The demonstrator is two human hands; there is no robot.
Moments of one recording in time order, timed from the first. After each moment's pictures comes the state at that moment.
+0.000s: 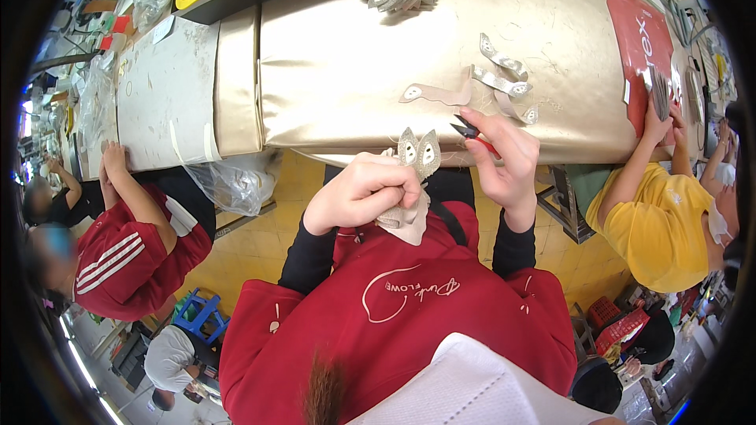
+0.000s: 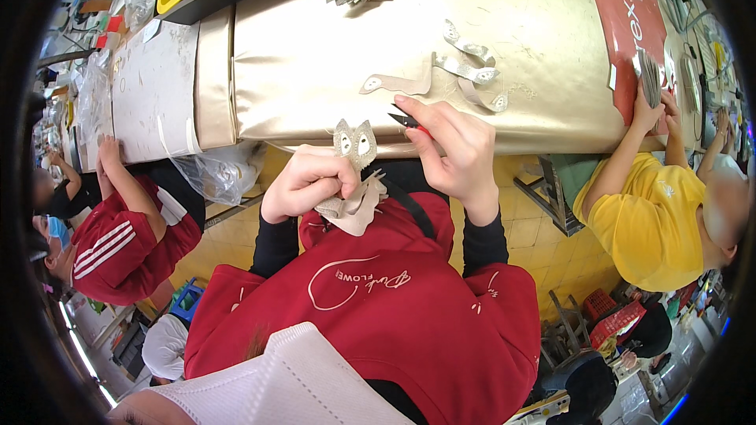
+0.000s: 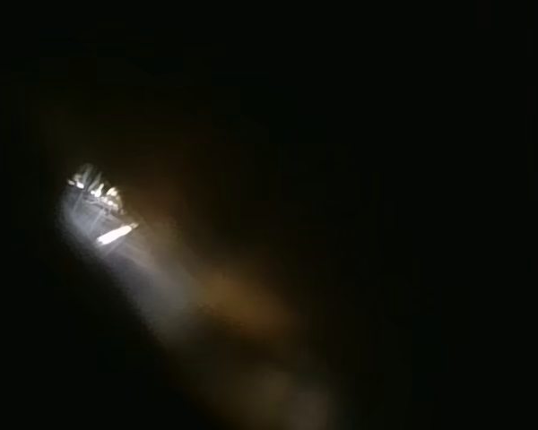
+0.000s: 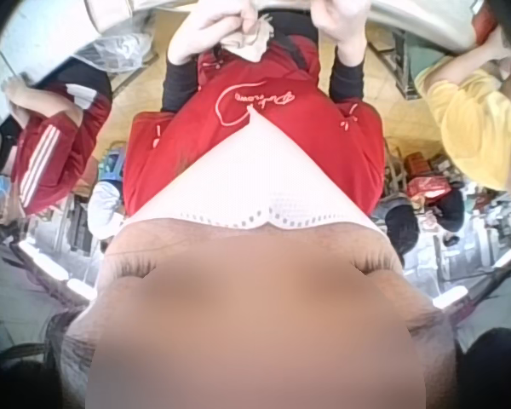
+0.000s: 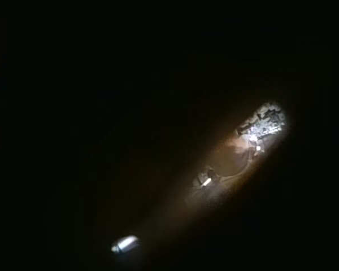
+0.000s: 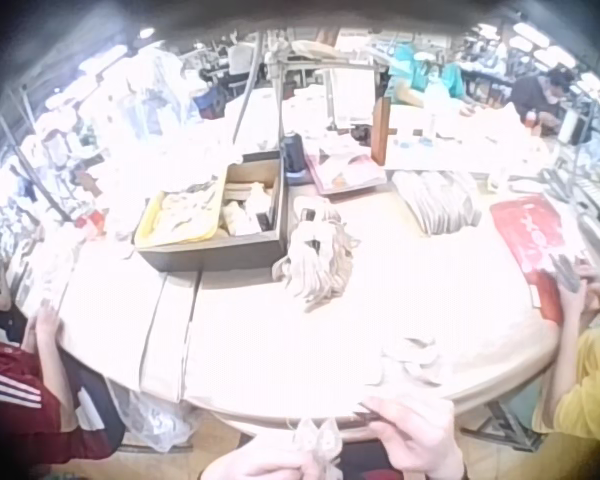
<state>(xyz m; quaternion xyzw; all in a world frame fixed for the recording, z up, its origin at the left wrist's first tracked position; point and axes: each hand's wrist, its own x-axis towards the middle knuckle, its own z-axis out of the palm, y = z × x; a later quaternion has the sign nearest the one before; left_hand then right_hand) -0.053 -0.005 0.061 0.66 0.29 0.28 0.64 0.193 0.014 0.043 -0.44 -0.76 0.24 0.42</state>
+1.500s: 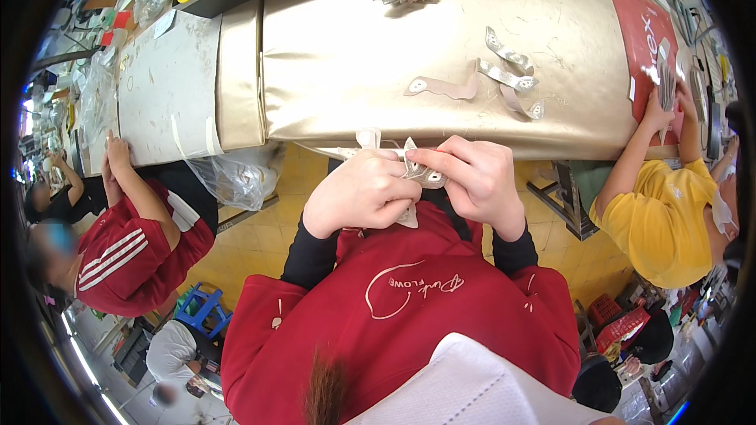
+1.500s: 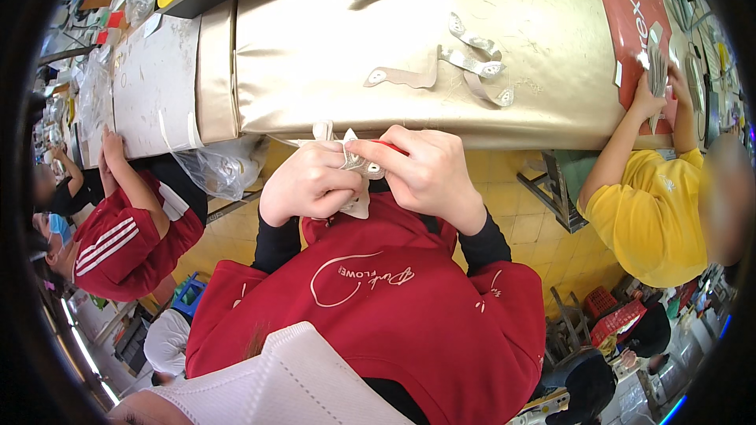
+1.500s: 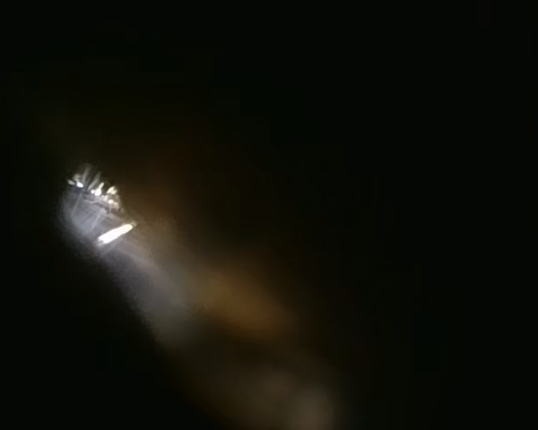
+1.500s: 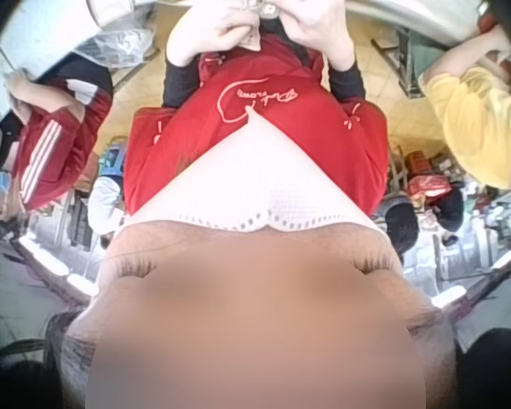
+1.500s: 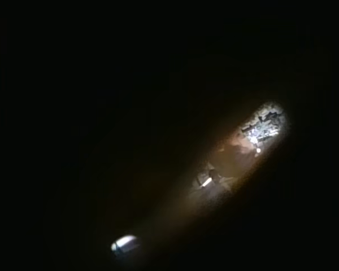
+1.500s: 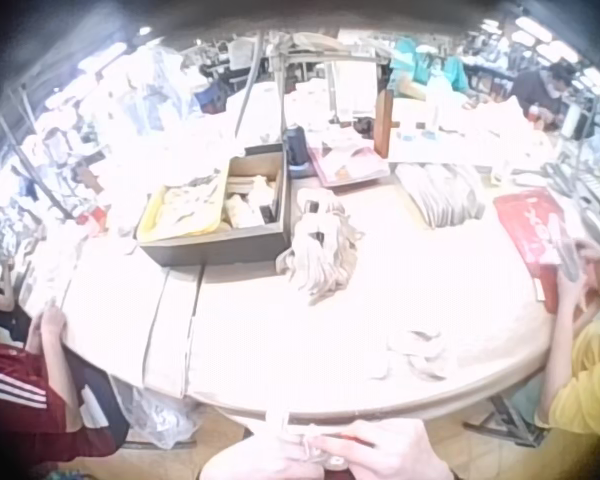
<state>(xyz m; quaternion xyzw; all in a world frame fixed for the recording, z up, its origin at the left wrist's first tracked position) -0.052 -0.013 0.050 0.85 0.29 0.23 0.38 0.165 -0.008 0.044 -0.38 -0.82 0.26 0.34</state>
